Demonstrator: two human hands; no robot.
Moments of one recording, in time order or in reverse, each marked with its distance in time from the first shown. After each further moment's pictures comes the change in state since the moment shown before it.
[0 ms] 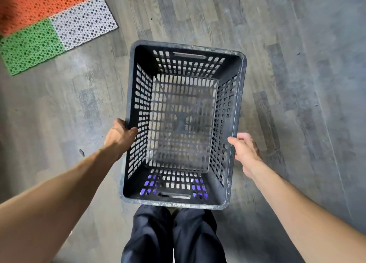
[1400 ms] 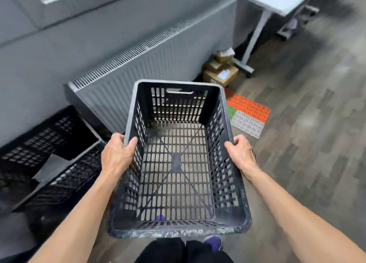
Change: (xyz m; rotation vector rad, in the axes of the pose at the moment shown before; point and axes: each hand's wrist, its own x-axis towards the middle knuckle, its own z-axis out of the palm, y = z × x) left_hand -0.575 -0.212 -0.369 -0.413 0.956 -0.499; right_hand -0.601 -0.186 0.069 -0.818 -0.401 -1.148
